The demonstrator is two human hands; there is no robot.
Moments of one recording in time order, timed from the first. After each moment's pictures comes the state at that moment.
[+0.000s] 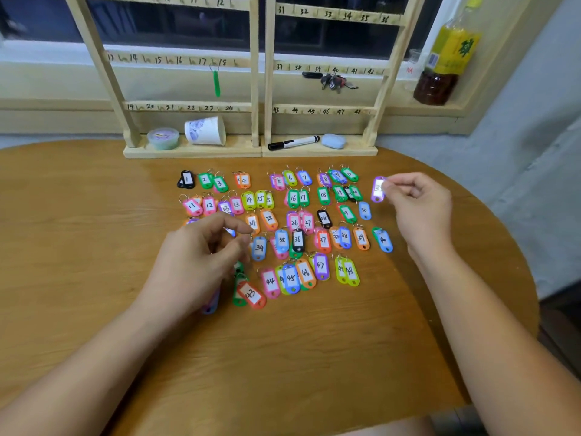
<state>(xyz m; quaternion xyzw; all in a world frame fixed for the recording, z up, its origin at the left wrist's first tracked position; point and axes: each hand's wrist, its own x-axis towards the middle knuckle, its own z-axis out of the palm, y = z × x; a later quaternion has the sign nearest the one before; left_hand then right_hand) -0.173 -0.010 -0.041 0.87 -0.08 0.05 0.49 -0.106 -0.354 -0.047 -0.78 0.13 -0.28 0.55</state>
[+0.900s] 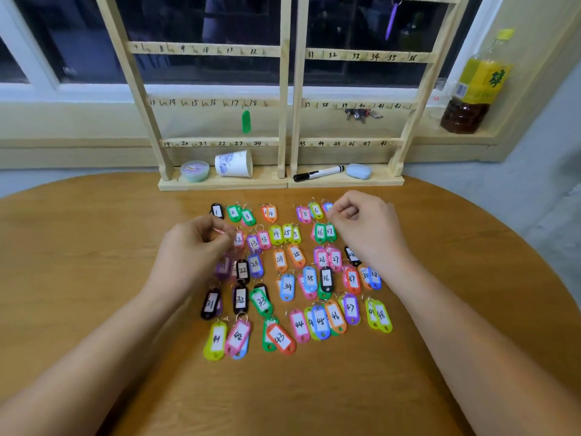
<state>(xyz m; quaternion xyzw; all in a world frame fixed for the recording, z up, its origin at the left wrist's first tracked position) -0.096 0.039 -0.033 0.86 0.05 0.07 0.50 -0.072 -0.251 -0.014 -0.91 -0.02 -0.15 0.39</state>
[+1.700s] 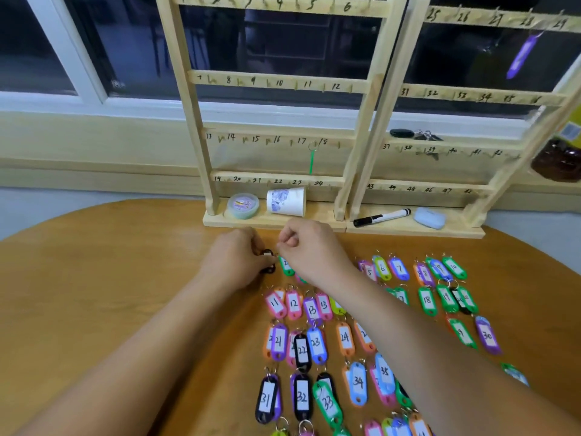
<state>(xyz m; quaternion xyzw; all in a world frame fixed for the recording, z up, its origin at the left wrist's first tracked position) 0.050 0.094 -0.046 0.97 0.06 -0.01 0.24 0.055 -0.076 -0.027 -0.93 -0.13 -0.04 0.34</state>
